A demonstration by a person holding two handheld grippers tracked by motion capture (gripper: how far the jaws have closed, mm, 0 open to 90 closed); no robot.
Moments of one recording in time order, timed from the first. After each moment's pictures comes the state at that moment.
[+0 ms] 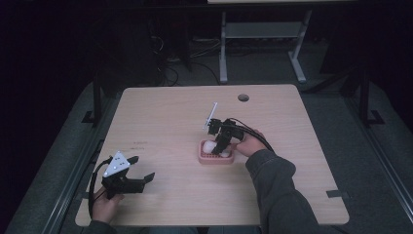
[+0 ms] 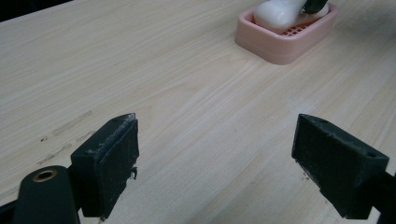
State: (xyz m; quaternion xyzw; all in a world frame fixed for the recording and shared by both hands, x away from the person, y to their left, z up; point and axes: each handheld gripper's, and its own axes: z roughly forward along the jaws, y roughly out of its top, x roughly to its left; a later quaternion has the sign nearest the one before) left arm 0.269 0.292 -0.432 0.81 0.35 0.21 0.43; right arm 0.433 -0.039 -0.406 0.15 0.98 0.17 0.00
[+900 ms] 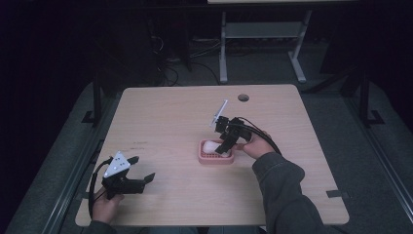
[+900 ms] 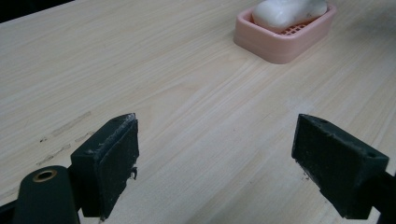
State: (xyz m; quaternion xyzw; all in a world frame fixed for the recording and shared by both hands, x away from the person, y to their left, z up) left arm 0.268 0.292 -0.432 0.81 0.35 0.21 0.43; right arm 0.421 -0.061 -0.390 0.17 0.97 0.20 0.01
